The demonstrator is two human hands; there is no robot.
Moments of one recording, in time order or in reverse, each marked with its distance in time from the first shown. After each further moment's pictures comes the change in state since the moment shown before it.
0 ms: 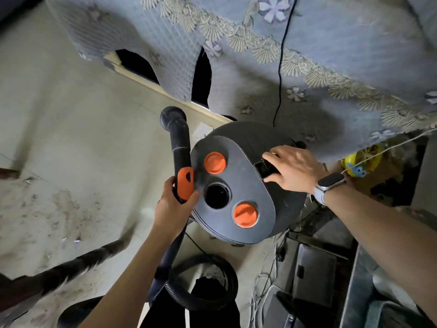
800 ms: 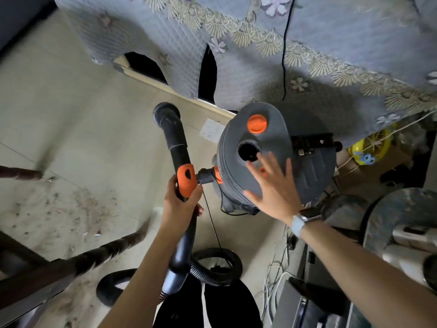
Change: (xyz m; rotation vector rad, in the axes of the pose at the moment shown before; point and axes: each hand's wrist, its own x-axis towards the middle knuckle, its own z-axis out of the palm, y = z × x) left_hand -0.032 -0.013 -0.025 -0.364 -0.047 -0.031; right_hand -0.028 -0.119 0.024 0.190 0.045 0.343
